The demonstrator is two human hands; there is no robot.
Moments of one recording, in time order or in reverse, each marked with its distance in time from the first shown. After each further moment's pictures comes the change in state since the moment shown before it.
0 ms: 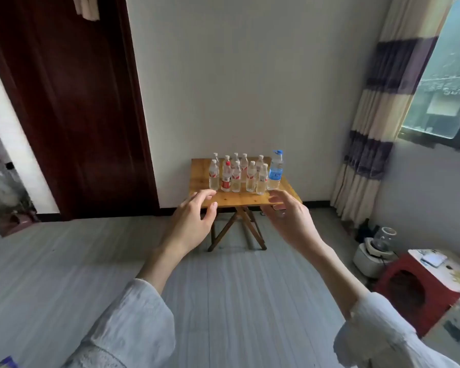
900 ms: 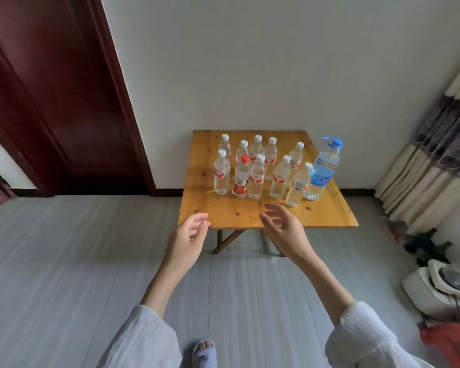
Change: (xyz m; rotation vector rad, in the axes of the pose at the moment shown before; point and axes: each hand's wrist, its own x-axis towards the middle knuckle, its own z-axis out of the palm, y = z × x) left_hand 0.345 -0.303 0.215 -0.361 -0.069 -0.533; right_hand 0.433 0.240 0.241 0.207 -0.221 0.237
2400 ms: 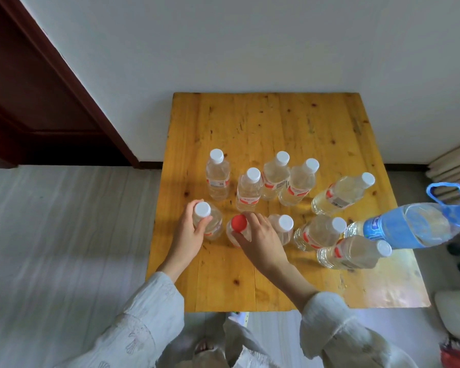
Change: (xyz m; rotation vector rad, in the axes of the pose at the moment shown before) left_hand 0.430 -0.122 0.110 0.101 -0.035 -0.236; right_hand 0.400 0.134 0.110 -0.328 -0.255 0.010
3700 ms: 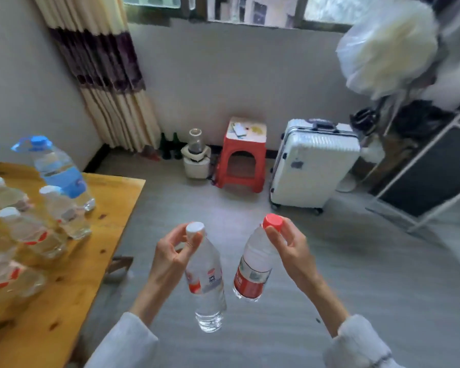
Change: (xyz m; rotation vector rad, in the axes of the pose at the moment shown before) left_hand -0.387 0.076 0.077 -0.108 -1.423 0.608; right_hand -0.574 -0.100 0.000 0.567 1.440 0.756
